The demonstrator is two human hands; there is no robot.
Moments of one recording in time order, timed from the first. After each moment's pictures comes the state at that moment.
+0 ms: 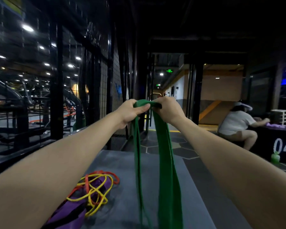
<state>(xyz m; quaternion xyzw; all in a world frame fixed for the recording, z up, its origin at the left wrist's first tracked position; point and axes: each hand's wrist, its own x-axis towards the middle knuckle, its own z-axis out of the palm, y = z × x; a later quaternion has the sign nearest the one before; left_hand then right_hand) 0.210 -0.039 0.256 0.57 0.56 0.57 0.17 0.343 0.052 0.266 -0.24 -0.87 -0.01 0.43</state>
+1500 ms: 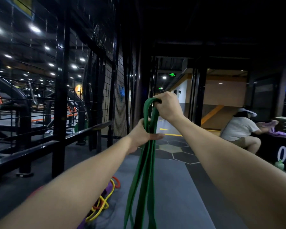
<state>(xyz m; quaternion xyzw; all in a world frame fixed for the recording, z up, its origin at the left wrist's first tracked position) 0.213 -0.012 0.198 0.57 0.54 0.58 0.22 0.314 0.045 0.283 -0.23 -0.84 -0.01 0.49</state>
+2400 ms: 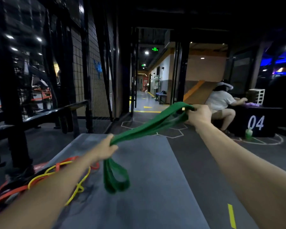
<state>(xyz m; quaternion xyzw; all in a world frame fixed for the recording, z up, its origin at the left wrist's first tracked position) 0.174 0.035 0.072 0.58 0.74 0.34 0.09 0.436 0.163 0.170 -0.50 -0.62 0.23 0.55</state>
